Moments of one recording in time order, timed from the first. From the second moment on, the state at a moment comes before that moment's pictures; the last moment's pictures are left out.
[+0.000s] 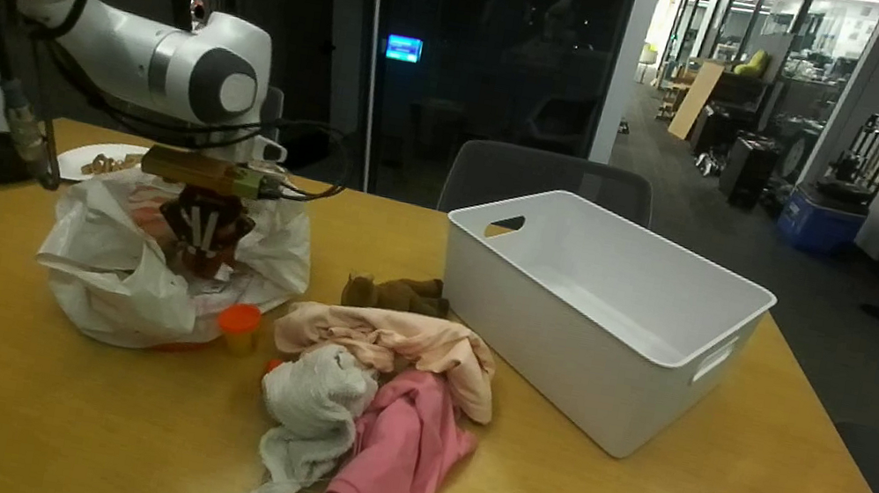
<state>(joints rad) 0.14 0.27 0.19 -1.93 0.09 2.02 -0.26</state>
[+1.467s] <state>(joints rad) 0.14 0.21 0.18 -1.94 0.15 1.94 -0.26</state>
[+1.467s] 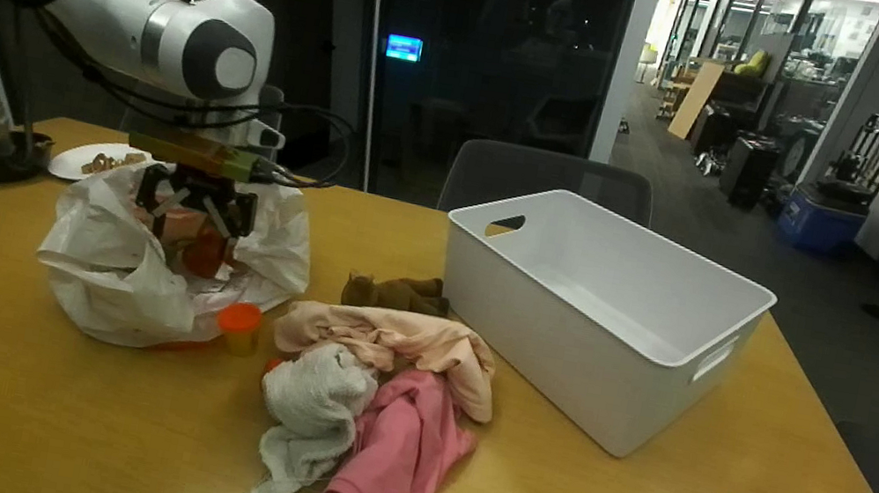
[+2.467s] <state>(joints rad) 0.15 0.38 0.24 -1.87 0.34 2.04 -0.51</state>
